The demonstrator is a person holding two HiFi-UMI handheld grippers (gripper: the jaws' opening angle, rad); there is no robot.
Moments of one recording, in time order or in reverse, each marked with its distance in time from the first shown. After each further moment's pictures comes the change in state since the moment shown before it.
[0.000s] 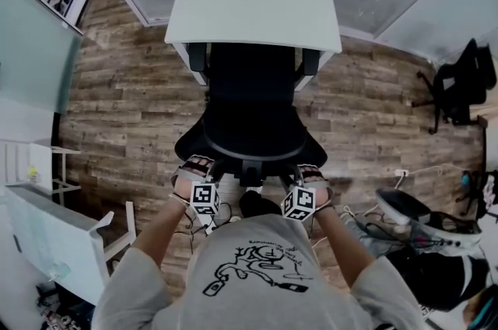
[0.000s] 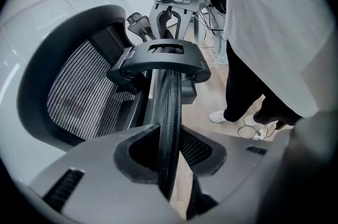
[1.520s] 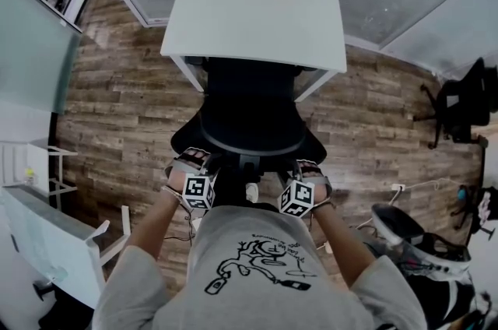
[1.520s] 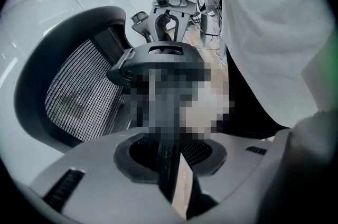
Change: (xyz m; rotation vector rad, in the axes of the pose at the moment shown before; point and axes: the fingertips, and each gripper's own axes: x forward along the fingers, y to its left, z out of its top) left arm 0.037 0.089 -0.015 -0.017 -0.040 -0.027; right arm 0.040 -0.096 0.006 0.029 0.021 0.039
